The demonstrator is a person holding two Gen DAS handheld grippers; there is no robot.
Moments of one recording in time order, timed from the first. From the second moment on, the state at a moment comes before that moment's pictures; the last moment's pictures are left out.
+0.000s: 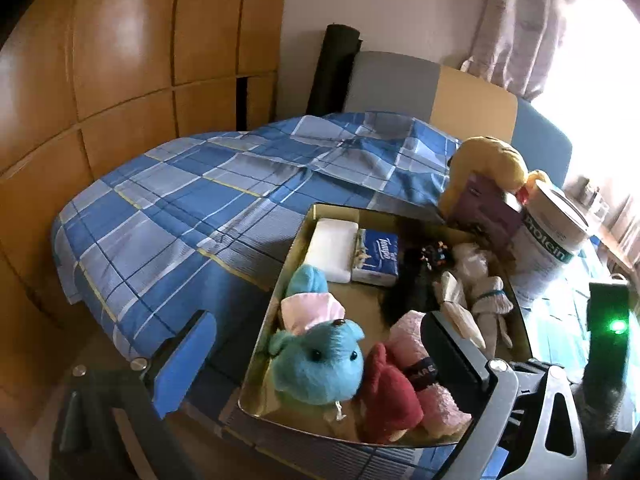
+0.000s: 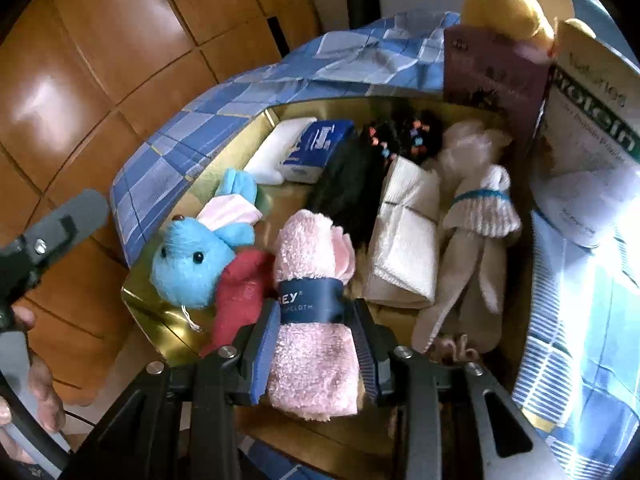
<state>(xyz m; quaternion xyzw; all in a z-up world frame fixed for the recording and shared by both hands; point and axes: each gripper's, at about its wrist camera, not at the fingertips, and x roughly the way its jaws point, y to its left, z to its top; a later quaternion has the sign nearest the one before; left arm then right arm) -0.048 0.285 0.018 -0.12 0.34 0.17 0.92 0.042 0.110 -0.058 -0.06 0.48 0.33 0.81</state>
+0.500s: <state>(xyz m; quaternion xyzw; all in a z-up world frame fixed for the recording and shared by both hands) -0.046 0.240 0.026 -0.08 0.33 0.15 0.93 0.033 0.056 -0.020 -0.05 0.41 0.23 0.88</state>
